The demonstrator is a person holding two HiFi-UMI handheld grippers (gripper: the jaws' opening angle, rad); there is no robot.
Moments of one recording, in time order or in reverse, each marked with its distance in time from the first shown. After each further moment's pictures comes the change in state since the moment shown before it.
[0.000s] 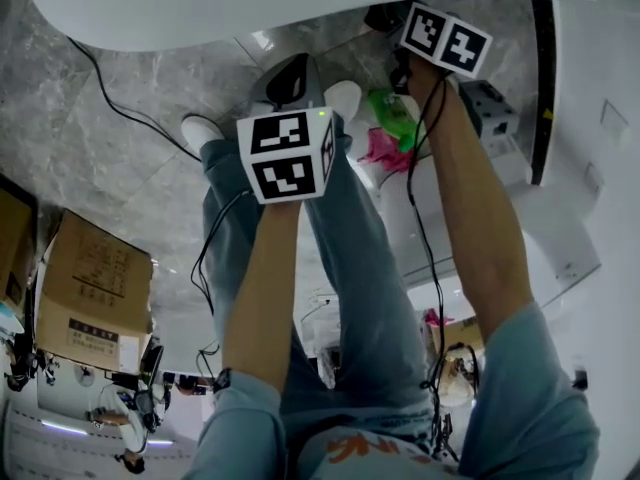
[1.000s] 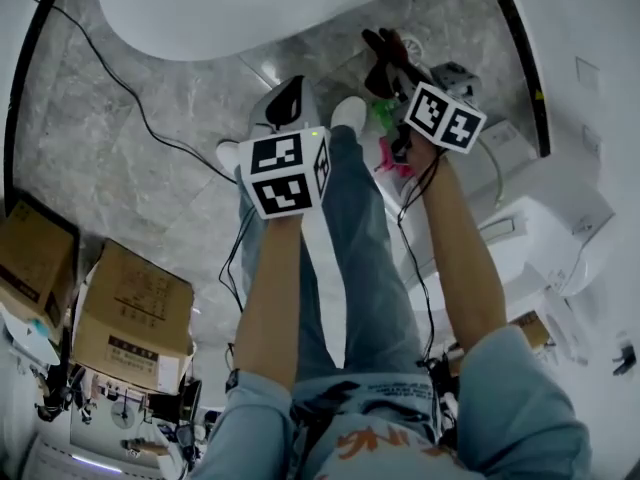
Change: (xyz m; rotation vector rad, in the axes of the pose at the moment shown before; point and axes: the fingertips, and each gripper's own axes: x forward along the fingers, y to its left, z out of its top) left arm -0.105 -0.032 0.058 0.124 -0.077 -0.035; right arm -0.162 0.036 -0.037 0.202 -0.132 -0.030
